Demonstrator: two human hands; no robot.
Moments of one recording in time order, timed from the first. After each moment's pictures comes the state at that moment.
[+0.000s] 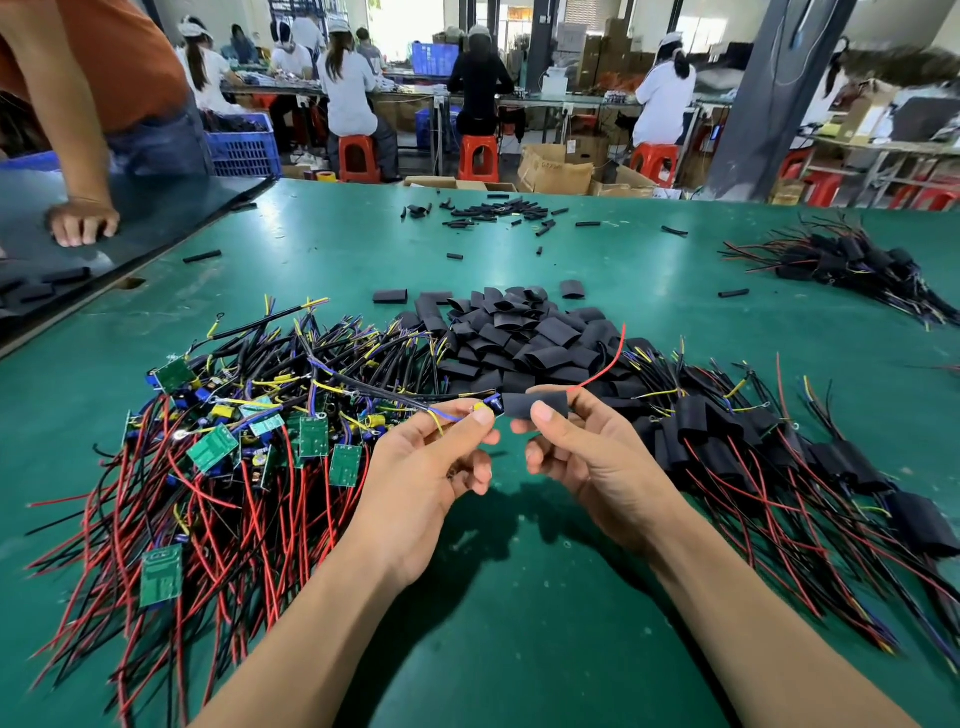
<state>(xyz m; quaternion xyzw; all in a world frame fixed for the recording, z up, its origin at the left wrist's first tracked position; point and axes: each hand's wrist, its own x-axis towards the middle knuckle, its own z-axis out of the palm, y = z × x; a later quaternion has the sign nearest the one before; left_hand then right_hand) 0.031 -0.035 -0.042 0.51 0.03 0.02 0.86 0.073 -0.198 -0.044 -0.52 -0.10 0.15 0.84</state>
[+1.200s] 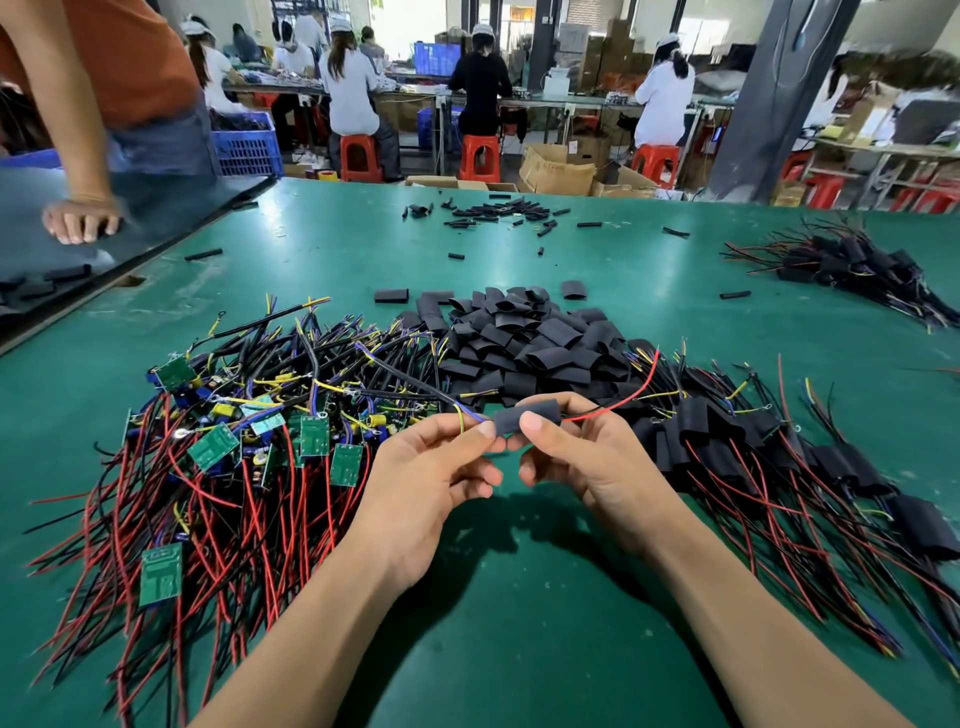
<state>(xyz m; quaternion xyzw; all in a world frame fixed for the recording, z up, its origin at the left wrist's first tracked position) 0.031 -0.034 -0.046 0.52 0.06 0.00 0.85 0.073 -0.203 -0.048 -0.59 -0.16 0.13 0.78</state>
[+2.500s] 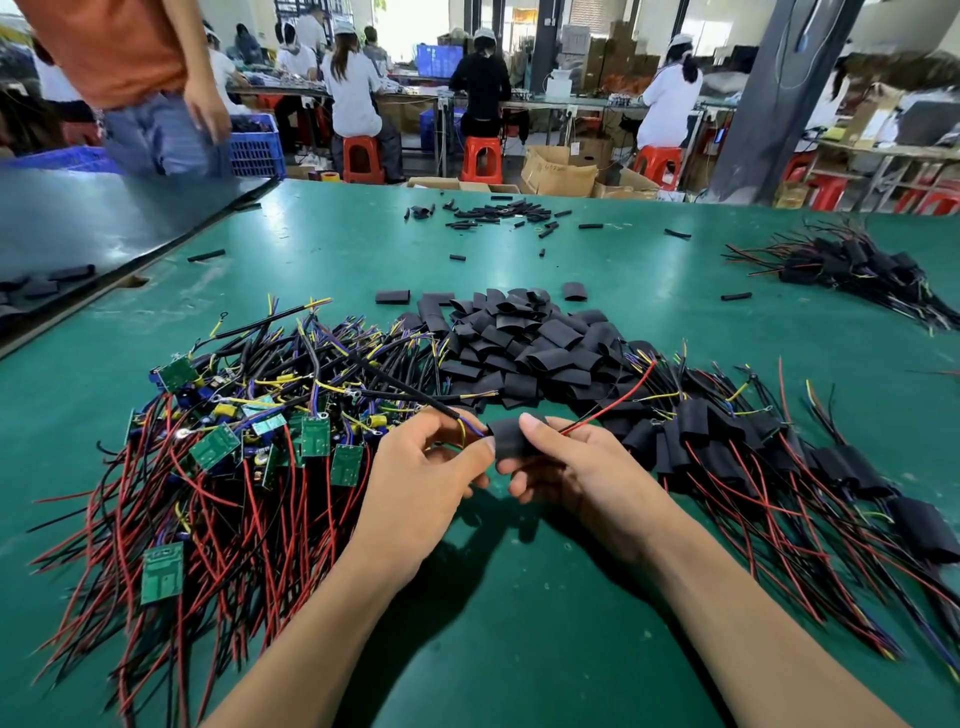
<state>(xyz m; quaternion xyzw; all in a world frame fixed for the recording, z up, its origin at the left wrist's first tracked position) 0.032 -0.035 -0.049 0.72 0.04 0.14 0.68 0.073 -0.197 -0.051 -0.60 -0.09 0.20 0.77</state>
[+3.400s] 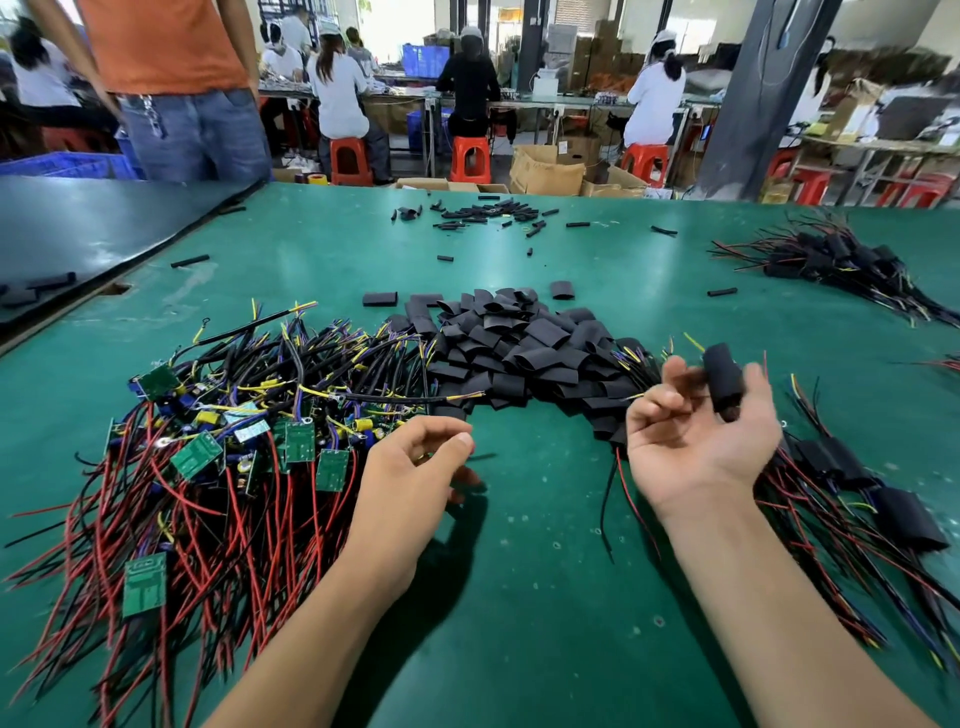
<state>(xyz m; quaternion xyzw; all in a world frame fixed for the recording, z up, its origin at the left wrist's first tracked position) 0.030 -0.040 -0.050 0.68 0.10 0.09 0.72 0.087 -0.244 -0.015 -0.19 0.12 -0.06 0.97</state>
